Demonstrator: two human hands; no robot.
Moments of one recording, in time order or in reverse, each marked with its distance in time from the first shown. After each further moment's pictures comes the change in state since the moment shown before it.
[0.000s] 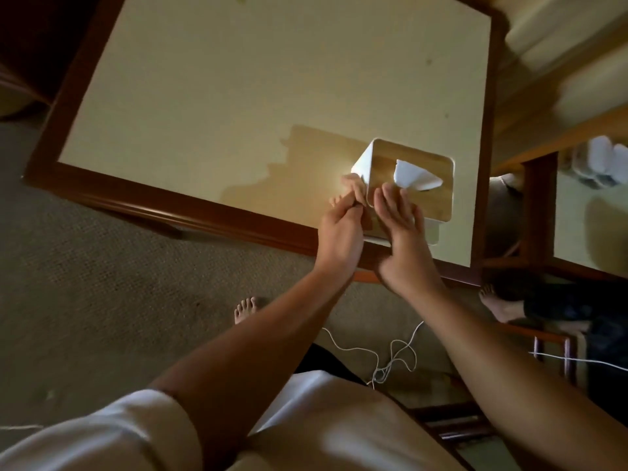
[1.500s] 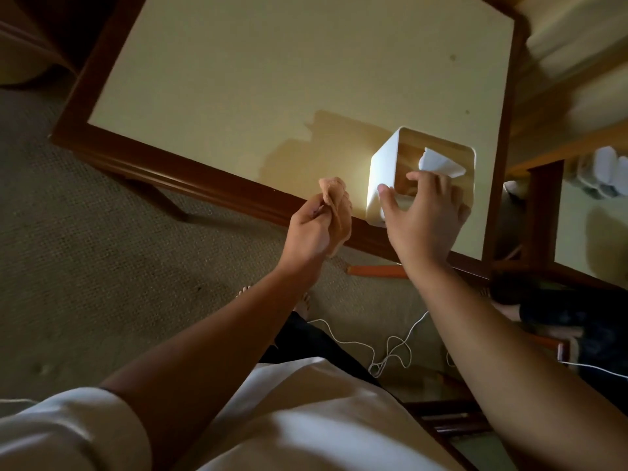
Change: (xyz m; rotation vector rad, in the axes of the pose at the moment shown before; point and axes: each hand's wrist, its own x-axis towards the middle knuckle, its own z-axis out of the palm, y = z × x) left_hand -0.042 0.004 -0.078 -0.110 0.006 -0.015; right_hand 0.014 -0.043 0.013 -0.297 0.524 0.251
